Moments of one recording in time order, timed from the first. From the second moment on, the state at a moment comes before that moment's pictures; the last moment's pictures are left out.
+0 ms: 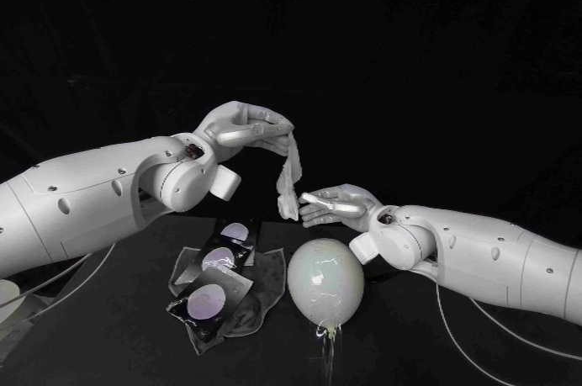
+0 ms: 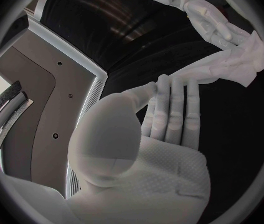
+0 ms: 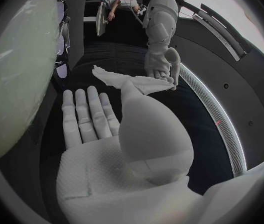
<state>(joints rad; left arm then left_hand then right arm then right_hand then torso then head) 1.54 -0.71 -0.03 1.36 -0.27 -0.14 0.26 1.36 -0.05 0.61 -0.06 0.04 0.98 0.14 0.34 0.49 1.31 0.08 0.19 0.24 1.10 0.05 0.36 0.49 0.16 0.87 0.20 0.50 0.23 1.35 -0.57 -0.15 1.20 -0.10 -0.09 0.21 1.39 -0.02 0.05 0.28 0.05 0.80 0.19 0.18 0.38 1.01 0.20 0.09 0.09 0.64 0.18 0.46 0.45 0.16 0.70 0.28 0.06 0.65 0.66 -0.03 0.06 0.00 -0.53</state>
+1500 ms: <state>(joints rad) 1.54 -0.71 -0.03 1.38 -0.26 -0.14 0.26 1.36 -0.05 0.61 -0.06 0.05 0.98 0.14 0.34 0.51 1.31 0.08 0.19 0.24 1.10 0.05 0.36 0.49 0.16 0.87 0.20 0.50 0.23 1.35 -0.56 -0.15 1.20 -0.11 -0.10 0.23 1.63 0.08 0.19 0.18 0.05 0.99 0.14 0.28 0.41 1.25 0.08 0.18 0.08 0.85 0.11 0.53 0.43 0.17 0.82 0.24 0.10 0.57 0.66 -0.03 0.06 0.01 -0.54</state>
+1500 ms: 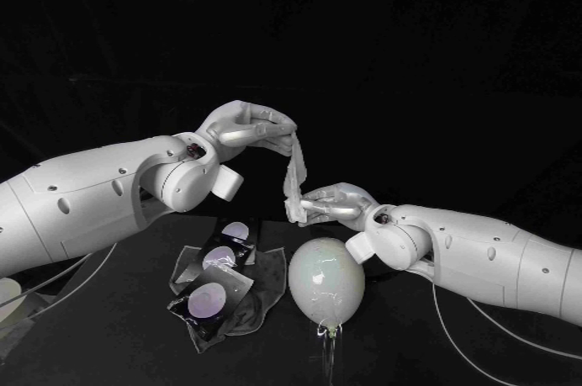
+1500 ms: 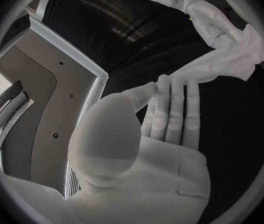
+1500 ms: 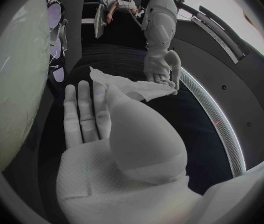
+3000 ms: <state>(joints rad) 1.48 -0.75 -0.07 1.26 -0.27 -0.21 0.25 1.36 -0.05 0.61 -0.06 0.05 0.97 0.14 0.34 0.51 1.31 0.08 0.19 0.25 1.10 0.05 0.36 0.50 0.16 0.87 0.20 0.51 0.23 1.45 -0.66 -0.13 1.31 -0.76 -0.41 0.13 1.56 0.00 0.36 0.12 0.05 0.99 0.15 0.34 0.41 1.30 0.09 0.16 0.08 0.91 0.09 0.52 0.40 0.18 0.85 0.21 0.16 0.62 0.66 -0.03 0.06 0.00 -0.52</state>
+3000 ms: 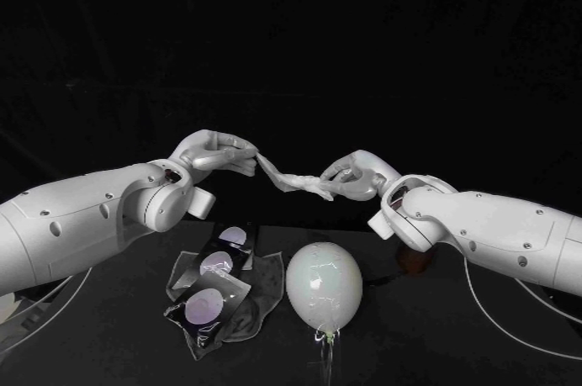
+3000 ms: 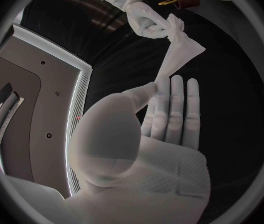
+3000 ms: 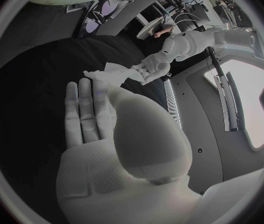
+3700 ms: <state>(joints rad) 1.40 -0.76 -0.08 1.29 -0.15 -0.30 0.27 1.35 -0.05 0.62 -0.05 0.04 0.96 0.14 0.34 0.54 1.28 0.08 0.19 0.26 1.08 0.06 0.36 0.50 0.16 0.84 0.21 0.51 0.23 1.47 -0.68 -0.12 1.36 -0.79 -0.53 0.10 1.53 -0.02 0.41 0.09 0.04 0.99 0.14 0.34 0.41 1.32 0.08 0.15 0.08 0.93 0.08 0.51 0.40 0.17 0.85 0.21 0.18 0.66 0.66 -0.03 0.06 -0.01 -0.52</state>
